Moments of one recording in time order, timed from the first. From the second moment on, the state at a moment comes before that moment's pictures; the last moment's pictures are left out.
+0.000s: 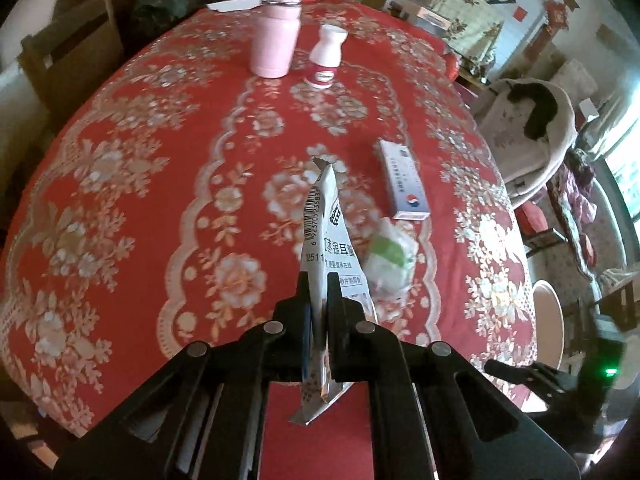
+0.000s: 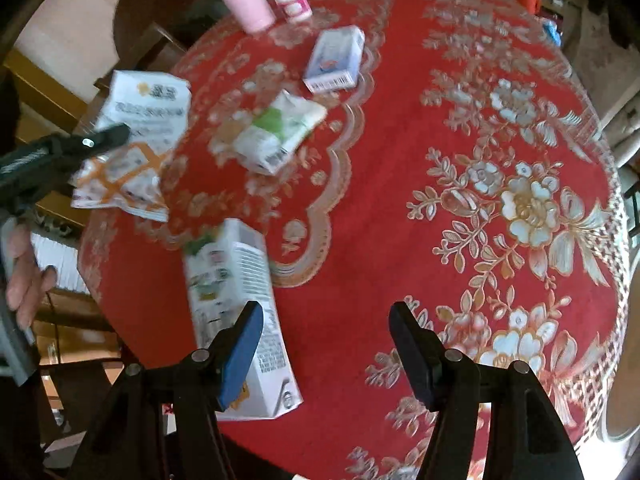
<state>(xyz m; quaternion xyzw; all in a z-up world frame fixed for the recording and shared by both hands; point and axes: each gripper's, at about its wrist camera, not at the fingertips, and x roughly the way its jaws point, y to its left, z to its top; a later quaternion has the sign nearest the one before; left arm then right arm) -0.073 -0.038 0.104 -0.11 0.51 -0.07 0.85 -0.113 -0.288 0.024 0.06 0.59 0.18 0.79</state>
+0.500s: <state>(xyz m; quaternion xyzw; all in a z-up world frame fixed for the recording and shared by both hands) -0.089 -0.044 0.118 -0.11 0.50 -0.10 0.85 -0.138 -0.219 0.018 0.02 0.57 0.21 0.79</state>
